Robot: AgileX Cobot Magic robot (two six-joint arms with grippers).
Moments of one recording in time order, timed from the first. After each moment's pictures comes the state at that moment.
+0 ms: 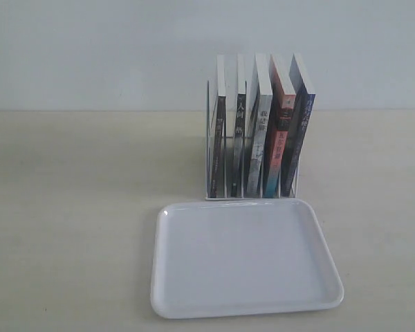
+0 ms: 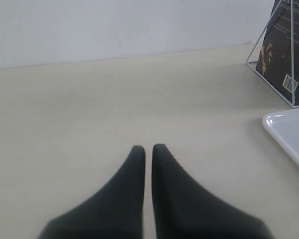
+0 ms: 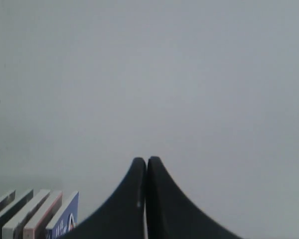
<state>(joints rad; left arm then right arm) -0.10 0.00 0.00 -0.04 0.33 0.08 0.02 0.19 -0.42 0.10 0.07 -0.11</state>
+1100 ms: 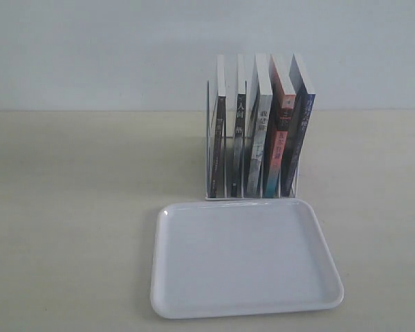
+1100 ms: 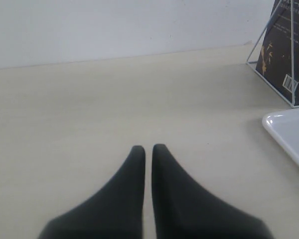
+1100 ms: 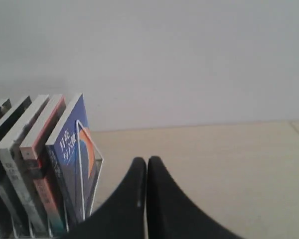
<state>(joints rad) -0.10 0.00 0.00 -0.04 0.33 0.08 0.02 0.65 -0.56 0.24 0.20 -0.12</state>
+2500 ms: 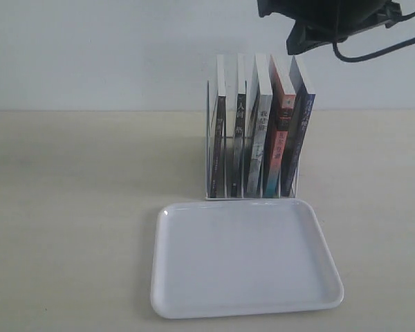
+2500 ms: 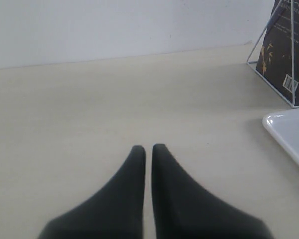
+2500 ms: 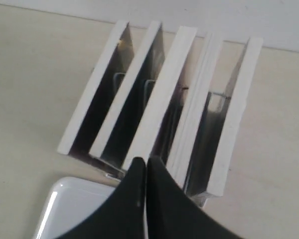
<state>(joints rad) -0.10 0.00 0.00 -0.04 0.33 0.08 0.38 1.64 -1.57 0.14 0.82 0.07</state>
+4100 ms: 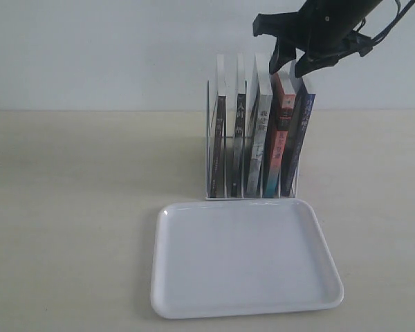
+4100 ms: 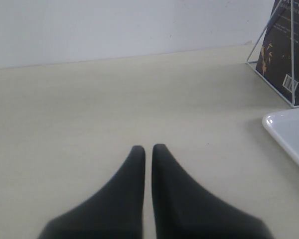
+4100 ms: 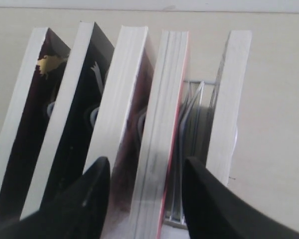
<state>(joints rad) -0.10 0.00 0.00 -0.04 0.33 0.08 0.30 1.93 -1.81 0.21 0.91 0.09</state>
